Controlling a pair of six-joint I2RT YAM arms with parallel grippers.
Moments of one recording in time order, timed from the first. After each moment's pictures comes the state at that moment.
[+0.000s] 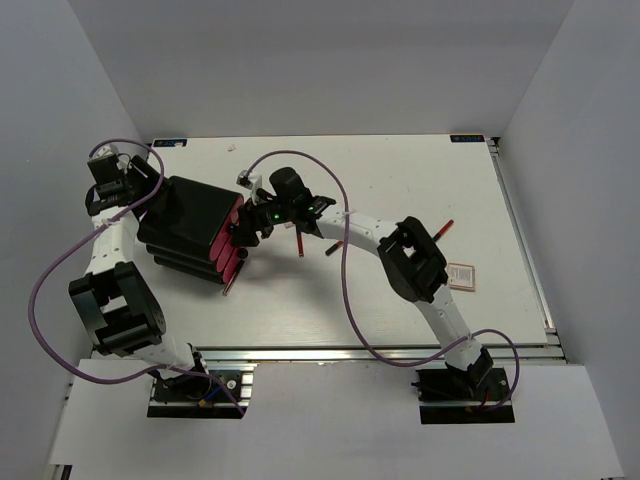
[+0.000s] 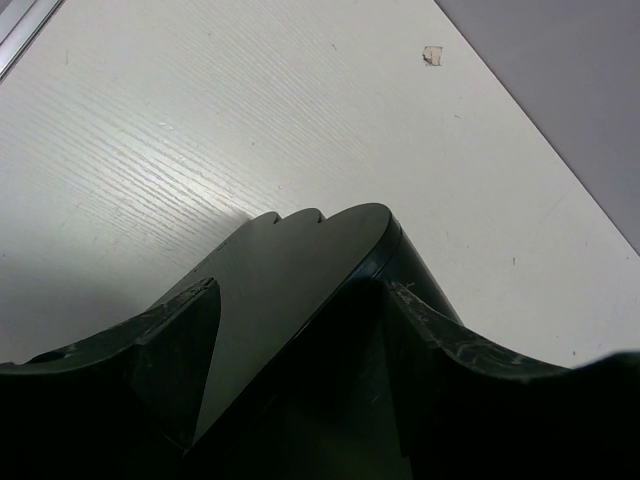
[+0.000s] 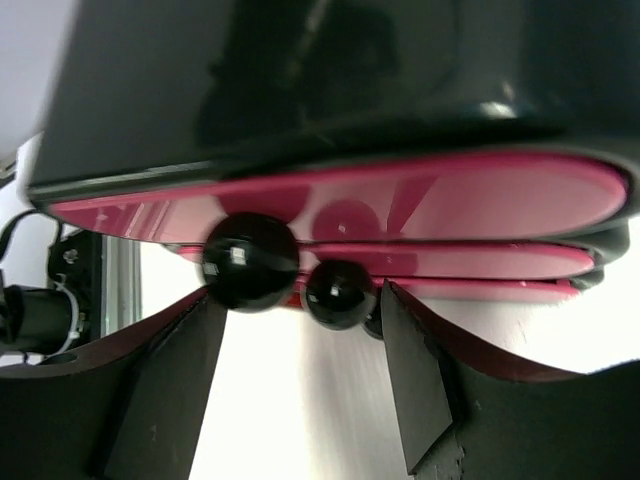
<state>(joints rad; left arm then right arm) 0.37 1.56 1.23 -0.28 0.22 -0.48 0.88 2.30 1.87 0.02 -0.69 0.22</state>
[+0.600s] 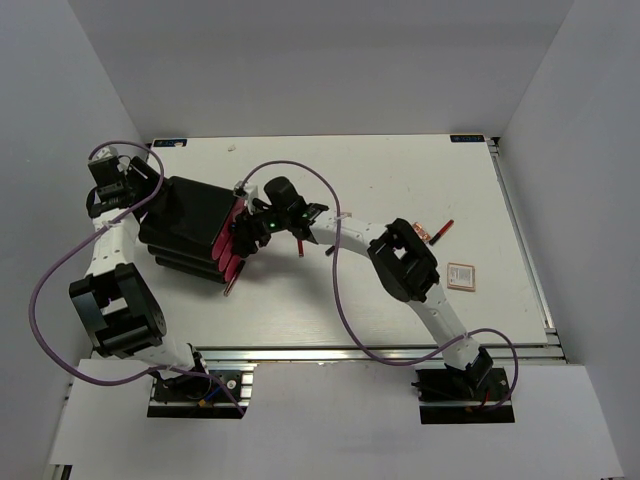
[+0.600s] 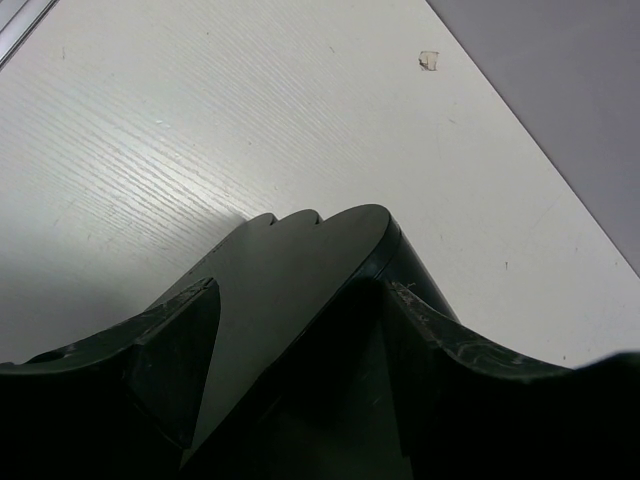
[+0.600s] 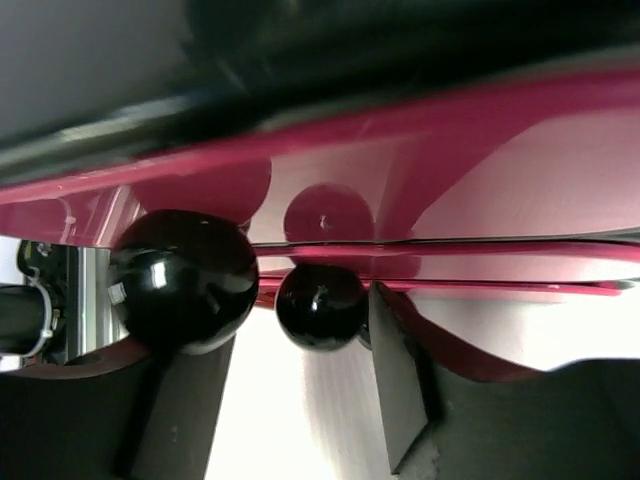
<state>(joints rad) 0.37 1.55 1.20 -0.26 0.22 -0.51 0.89 2.37 1.89 0.02 -0.67 0.22</state>
